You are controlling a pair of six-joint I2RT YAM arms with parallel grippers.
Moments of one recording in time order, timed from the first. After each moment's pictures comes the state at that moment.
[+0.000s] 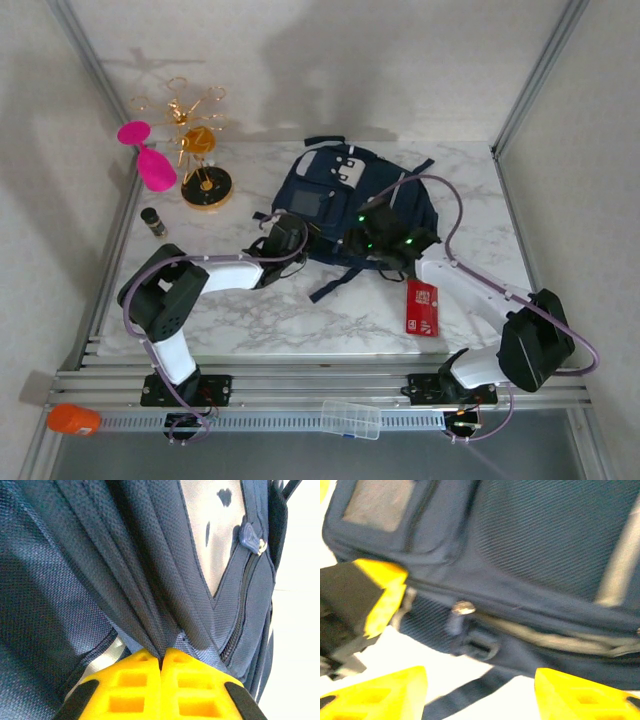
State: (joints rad) left arm -0.67 1.76 0.85 0.39 -0.13 -1.46; right arm 0.74 1.40 1.04 -0.54 0.15 0.64
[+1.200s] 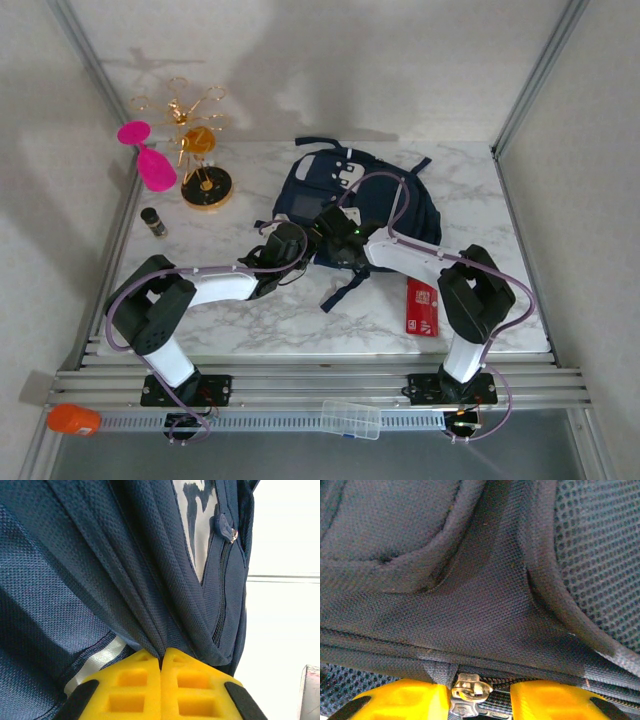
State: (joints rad) left arm -0.71 1.66 0.79 0.40 -0.15 -1.44; right arm 0.80 1.76 1.24 -0.63 0.37 0.59
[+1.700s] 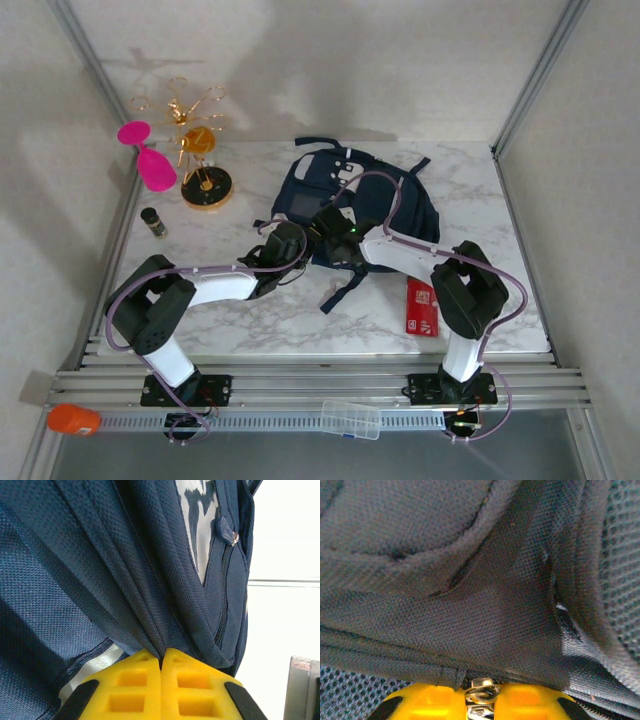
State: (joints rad) left arm -0.70 1.66 0.79 0.39 -0.17 -1.43; right arm 0.80 1.79 1.26 -0.62 0.35 0.50
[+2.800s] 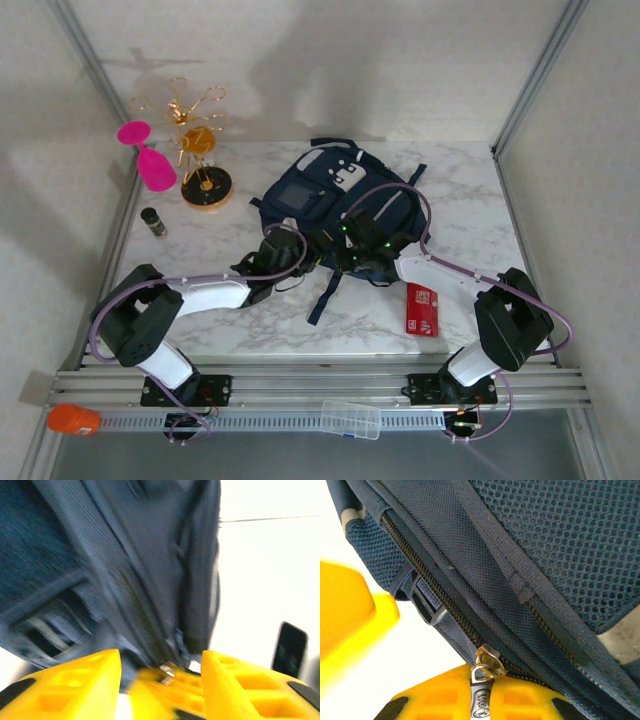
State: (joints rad) left arm -0.74 1.59 0.71 0.49 0.04 -1.44; right arm 0.75 1.53 1.01 -0.44 0.00 0.44
